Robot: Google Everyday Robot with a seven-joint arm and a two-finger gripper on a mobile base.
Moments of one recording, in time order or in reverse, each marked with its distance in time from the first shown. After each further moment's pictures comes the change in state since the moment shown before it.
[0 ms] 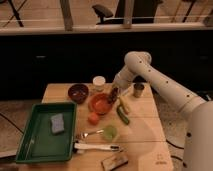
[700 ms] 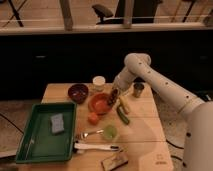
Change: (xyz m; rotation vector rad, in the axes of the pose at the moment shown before) arm -0.004 0.007 0.009 -0.004 -0.019 -0.012
